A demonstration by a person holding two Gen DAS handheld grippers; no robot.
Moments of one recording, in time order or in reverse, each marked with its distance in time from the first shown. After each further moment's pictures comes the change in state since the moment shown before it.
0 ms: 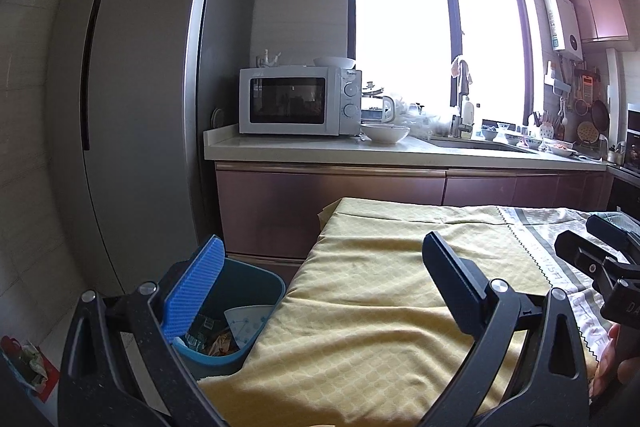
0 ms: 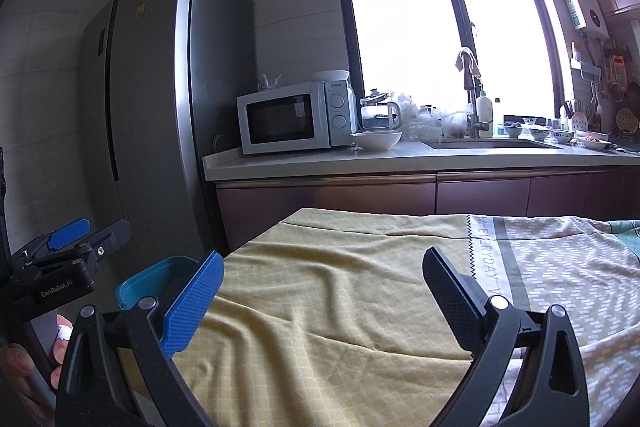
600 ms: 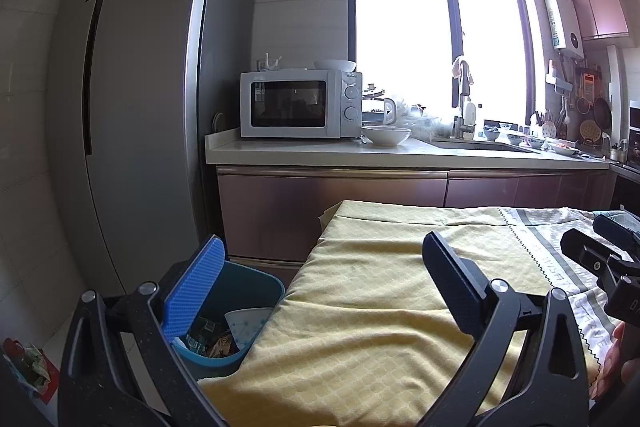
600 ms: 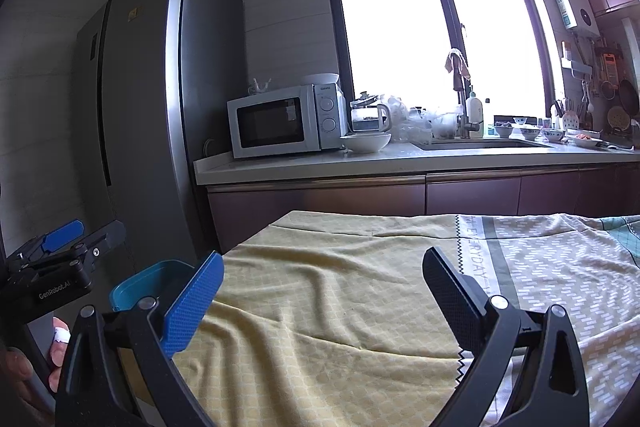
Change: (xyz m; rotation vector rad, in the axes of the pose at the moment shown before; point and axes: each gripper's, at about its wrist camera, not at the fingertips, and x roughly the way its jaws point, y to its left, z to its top) left arm 0.000 -0.004 -0.002 0.008 -0.010 0.011; right arm -0.003 -0.009 0.001 0.014 -0.008 -0.031
